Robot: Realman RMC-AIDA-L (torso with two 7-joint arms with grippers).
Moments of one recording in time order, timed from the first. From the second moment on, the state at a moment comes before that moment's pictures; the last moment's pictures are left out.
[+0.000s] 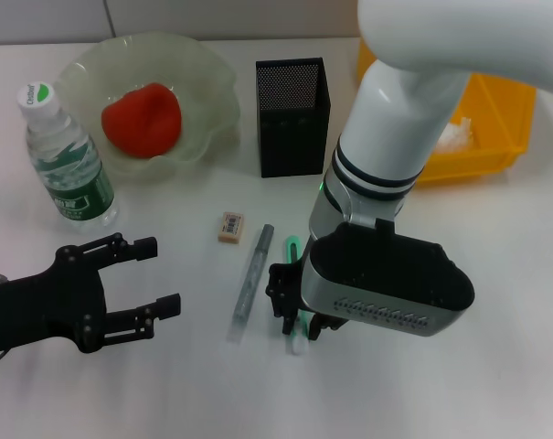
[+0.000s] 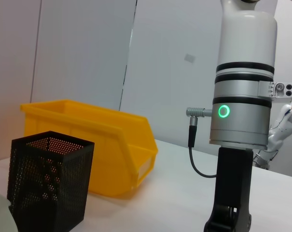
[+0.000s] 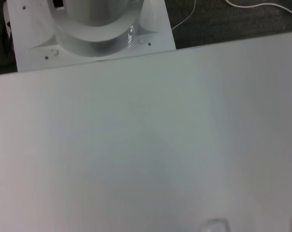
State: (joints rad) left arm -0.35 -2.04 0.50 0.50 2.08 1.78 -1.01; right arm 1.13 2.09 -2.03 -0.73 -2.09 -1.32 0.87
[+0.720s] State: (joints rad) left arm -0.35 -2.04 0.51 0.50 2.08 1.77 -1.00; right arm 1.13 2.09 -2.05 -0.74 -2.09 -1.27 0.87
